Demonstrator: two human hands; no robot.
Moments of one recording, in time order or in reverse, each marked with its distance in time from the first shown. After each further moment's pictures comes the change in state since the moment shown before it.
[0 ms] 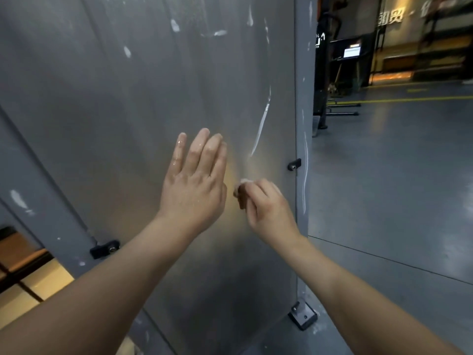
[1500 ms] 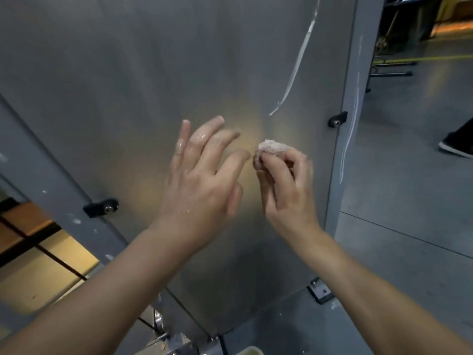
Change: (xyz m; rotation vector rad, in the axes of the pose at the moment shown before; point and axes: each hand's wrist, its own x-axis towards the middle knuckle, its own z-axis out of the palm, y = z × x) left_hand -0.058 0.017 0.000 -0.314 -0.026 -0.024; right_hand -0.038 0.021 0.053 0.128 0.232 0.047
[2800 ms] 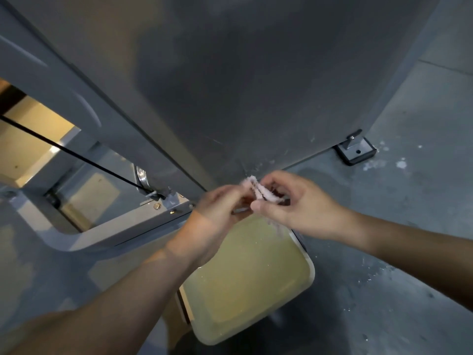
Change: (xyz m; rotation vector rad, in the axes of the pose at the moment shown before) left_hand -0.366 0.105 0.149 -1.511 -0.697 -1.659; right_hand -0.348 0.040 0.034 0.414 -1.094 0.823
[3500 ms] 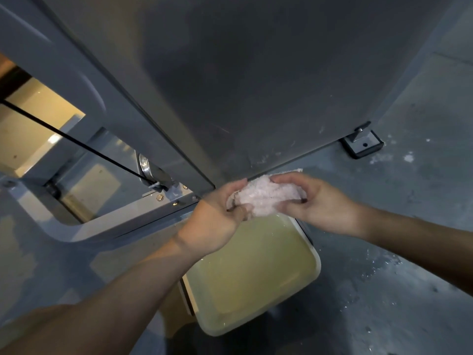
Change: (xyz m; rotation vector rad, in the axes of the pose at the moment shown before) left_hand -0.004 -0.017 -0.024 0.571 0.038 0.132; right_hand -0.004 0.032 -0.003 0.045 -0.113 0.192
